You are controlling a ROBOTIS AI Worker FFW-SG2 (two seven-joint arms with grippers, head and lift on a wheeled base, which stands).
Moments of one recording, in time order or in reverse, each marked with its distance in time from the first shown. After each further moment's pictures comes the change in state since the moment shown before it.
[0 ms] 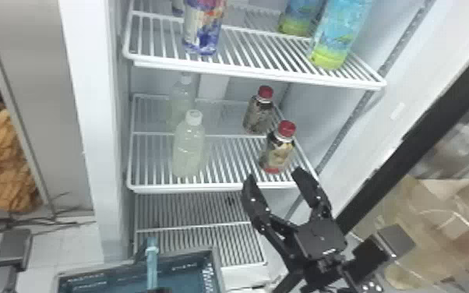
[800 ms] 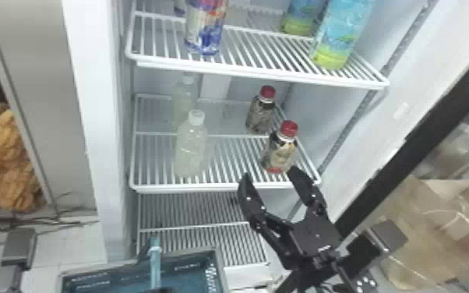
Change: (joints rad) left arm 0.000 0.000 -0.002 0.000 0.005 0.000 0.000; right arm -0.031 -0.012 0.022 0.022 -0.003 0.015 0.000
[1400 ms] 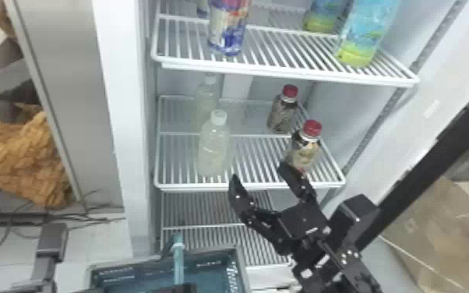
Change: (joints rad) left arm 0.001 -0.001 0.006 0.000 0.003 0.000 0.000; right arm -0.164 -0.035 0.073 0.109 0.018 0.126 0.038
